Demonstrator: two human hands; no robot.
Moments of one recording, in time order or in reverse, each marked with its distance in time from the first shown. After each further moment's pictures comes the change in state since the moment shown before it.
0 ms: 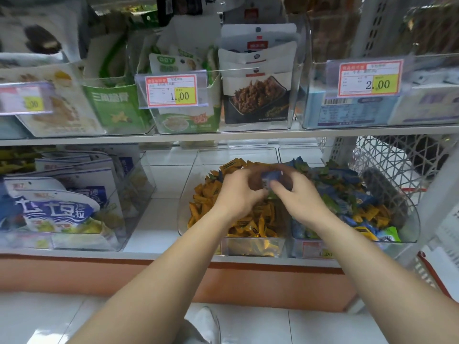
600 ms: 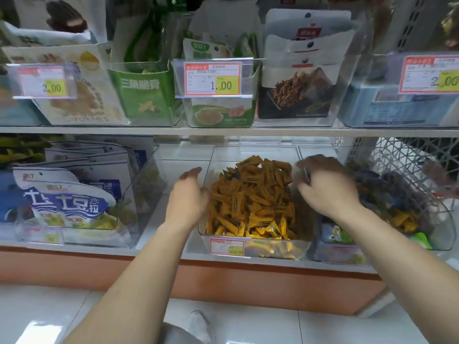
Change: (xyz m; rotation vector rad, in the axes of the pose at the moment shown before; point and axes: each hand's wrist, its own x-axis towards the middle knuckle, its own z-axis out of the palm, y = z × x) left_hand -0.039 -0.089 -0.096 0.320 0.217 -0.320; right_hand 0.026 -0.003 0.004 -0.842 0.081 -0.130
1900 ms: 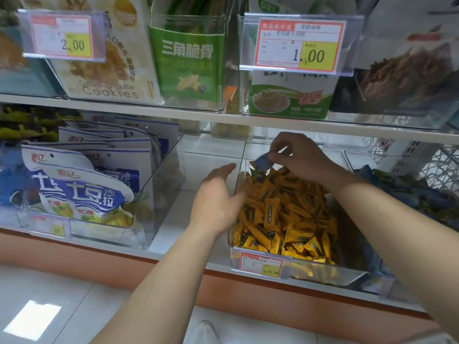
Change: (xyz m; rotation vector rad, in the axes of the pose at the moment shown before) left_hand 0.011 -0.021 0.009 -0.224 0.019 0.042; right_hand 0.117 -0.083 0.062 0.622 -0.216 -0.140
